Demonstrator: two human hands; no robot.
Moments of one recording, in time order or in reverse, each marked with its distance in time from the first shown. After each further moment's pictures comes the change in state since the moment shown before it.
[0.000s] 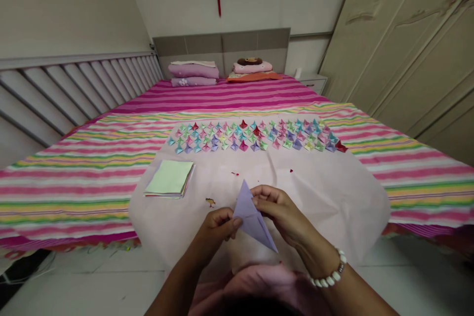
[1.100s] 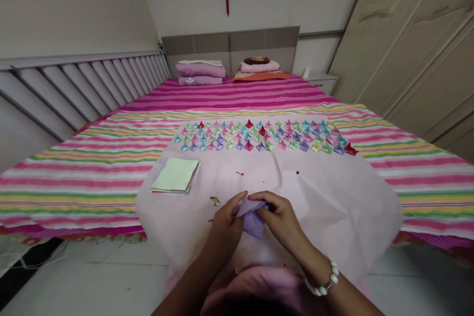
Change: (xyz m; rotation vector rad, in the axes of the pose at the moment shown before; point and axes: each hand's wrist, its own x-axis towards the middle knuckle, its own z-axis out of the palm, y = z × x) left_hand 0.009 0.012 0.026 0.086 0.291 0.070; right_hand 0.012 0.035 -0.009 -0.391 0.149 -0.345
